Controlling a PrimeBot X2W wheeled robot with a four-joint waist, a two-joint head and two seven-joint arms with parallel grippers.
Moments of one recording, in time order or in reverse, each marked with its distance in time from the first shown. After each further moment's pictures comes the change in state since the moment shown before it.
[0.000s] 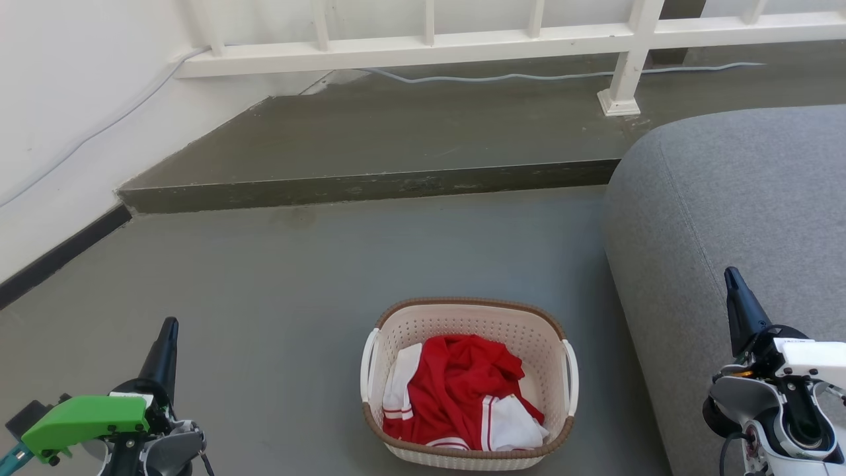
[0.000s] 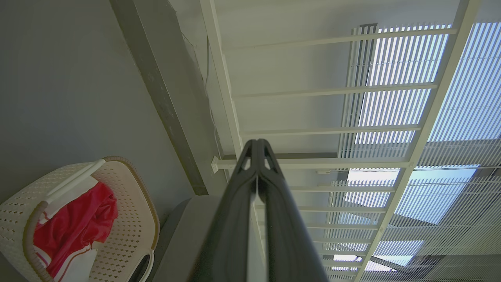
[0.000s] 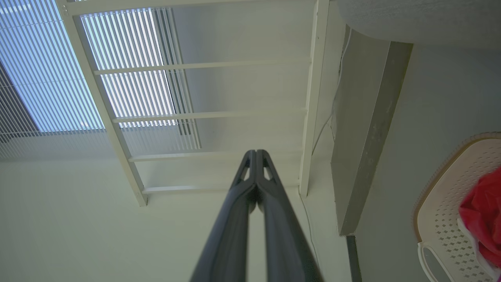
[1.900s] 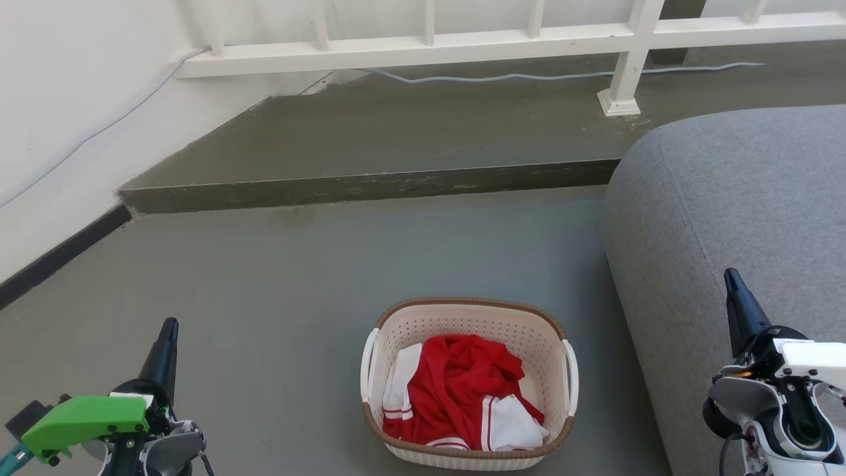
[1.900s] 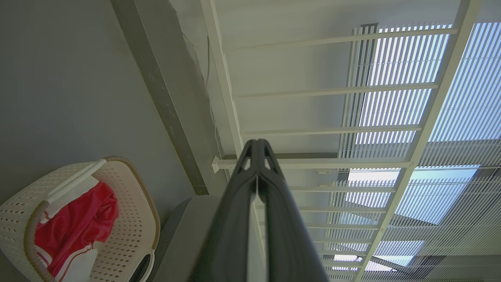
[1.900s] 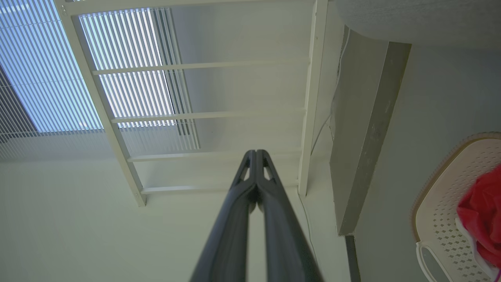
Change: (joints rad) left arm 0.000 0.001 -0.001 0.002 0.000 0.000 0.000; right arm 0.000 0.000 0.000 0.004 -0.002 0.000 0.000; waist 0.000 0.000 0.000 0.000
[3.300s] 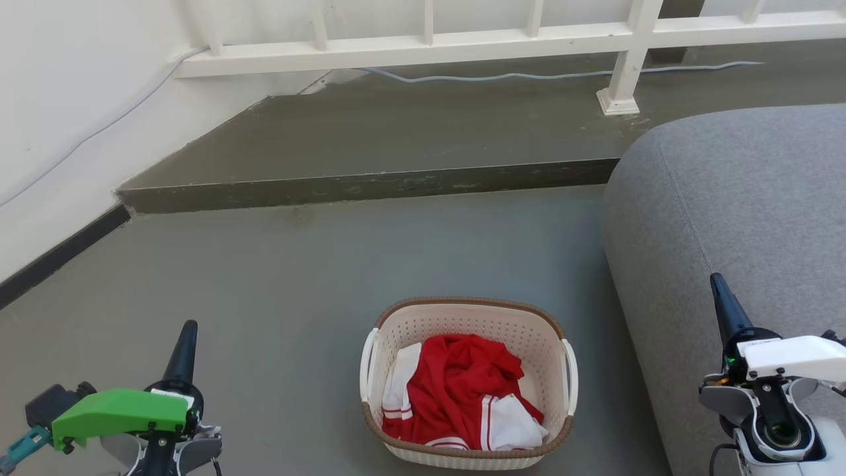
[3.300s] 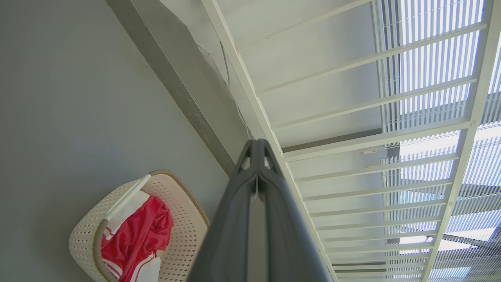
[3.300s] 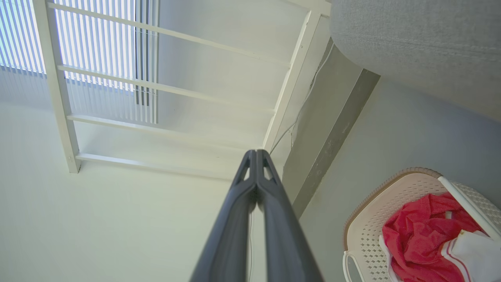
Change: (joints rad) left arm 0.000 0.005 -0.079 0.002 0.252 0.016 -0.081; right arm 0.004 -0.024 0.072 0.005 -0.279 -0.018 -0.071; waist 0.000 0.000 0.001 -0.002
